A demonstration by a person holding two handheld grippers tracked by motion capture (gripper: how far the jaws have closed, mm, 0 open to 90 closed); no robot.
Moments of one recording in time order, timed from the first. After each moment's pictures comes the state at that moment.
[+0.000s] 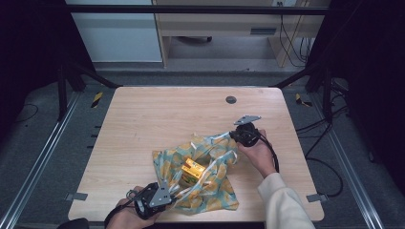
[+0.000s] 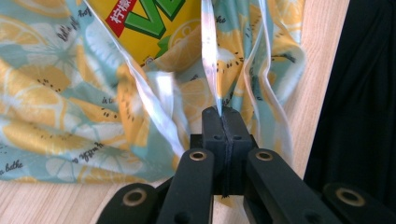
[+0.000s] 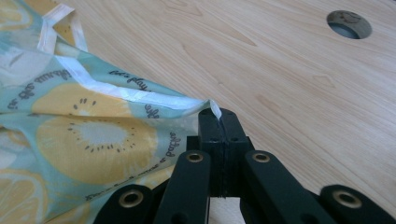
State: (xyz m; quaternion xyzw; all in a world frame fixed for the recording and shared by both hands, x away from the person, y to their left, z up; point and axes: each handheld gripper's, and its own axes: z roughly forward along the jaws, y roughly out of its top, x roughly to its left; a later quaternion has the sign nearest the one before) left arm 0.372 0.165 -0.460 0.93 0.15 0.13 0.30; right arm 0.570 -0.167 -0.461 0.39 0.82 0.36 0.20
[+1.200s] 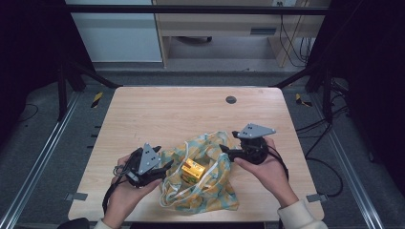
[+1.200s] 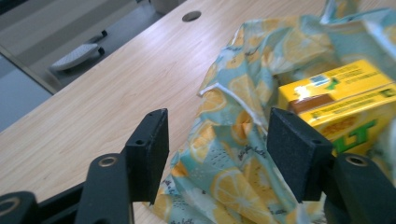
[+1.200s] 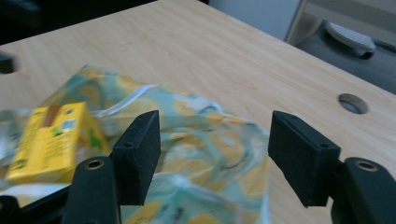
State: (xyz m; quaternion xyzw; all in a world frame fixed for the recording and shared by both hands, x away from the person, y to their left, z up) left arm 0.424 0.173 -0.396 0.84 0.28 0.29 0.38; right arm 0.469 -0.153 -0.381 0.31 0.81 0.45 0.21
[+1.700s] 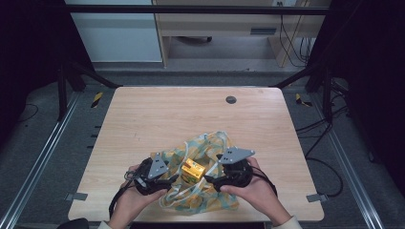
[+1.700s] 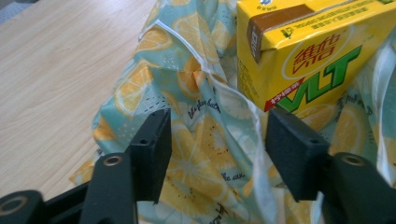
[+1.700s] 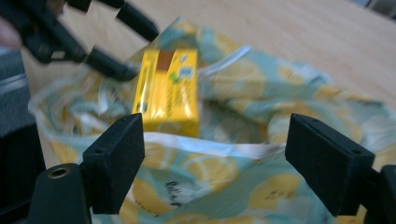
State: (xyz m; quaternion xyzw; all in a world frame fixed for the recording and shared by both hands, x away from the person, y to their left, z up) left arm 0.424 0.164 -0.442 0.87 0.26 0.21 0.35; right arm 0.428 -0.113 -0.416 0.25 0.86 0.43 0.14
